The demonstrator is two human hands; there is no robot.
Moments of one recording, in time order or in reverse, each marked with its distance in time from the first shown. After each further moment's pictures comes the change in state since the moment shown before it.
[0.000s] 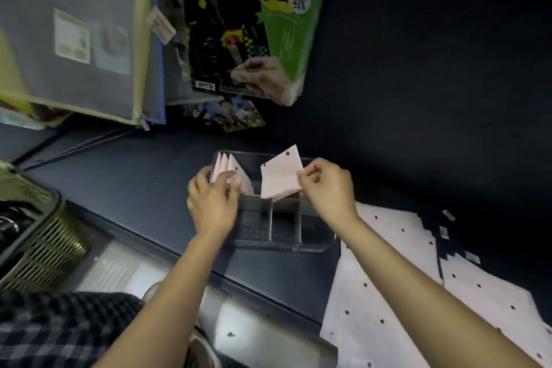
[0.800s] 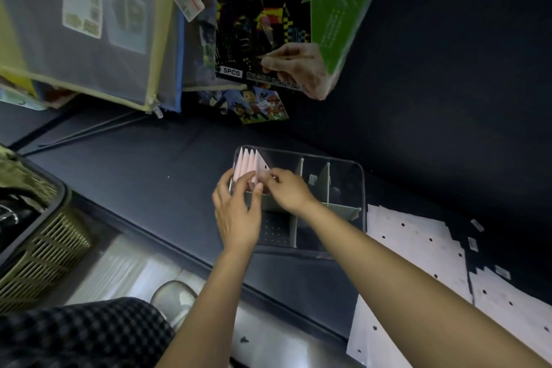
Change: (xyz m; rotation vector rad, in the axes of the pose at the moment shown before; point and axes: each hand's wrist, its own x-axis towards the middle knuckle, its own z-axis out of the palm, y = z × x) left_hand 0.002 -0.023 0.026 -0.308 0.051 -0.023; right_hand 0.048 -0.014 0.125 -0.039 -0.522 0.087
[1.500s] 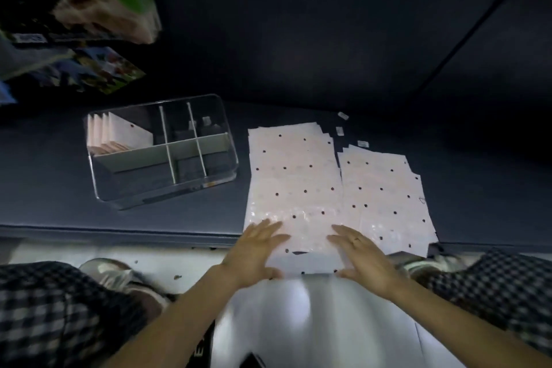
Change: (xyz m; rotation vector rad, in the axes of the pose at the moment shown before) left_hand -0.221 0.032 0.079 0.559 -1.236 0.750; right_hand -0.362 0.309 -0.040 -0.464 0.008 0.143
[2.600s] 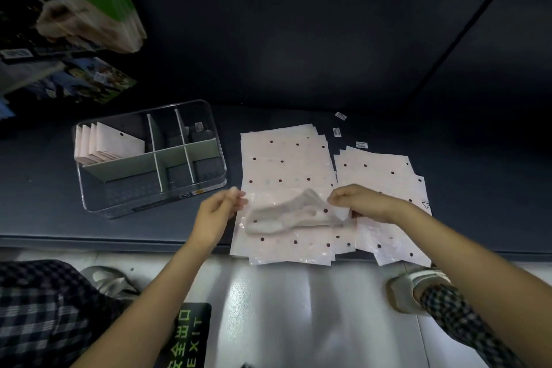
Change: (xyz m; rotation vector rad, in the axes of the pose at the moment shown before) left_hand 0.018 0.002 -0.065 -1.129 0.634 -0.431; right_hand 0.077 0.027 -0.104 0.932 -0.261 0.200
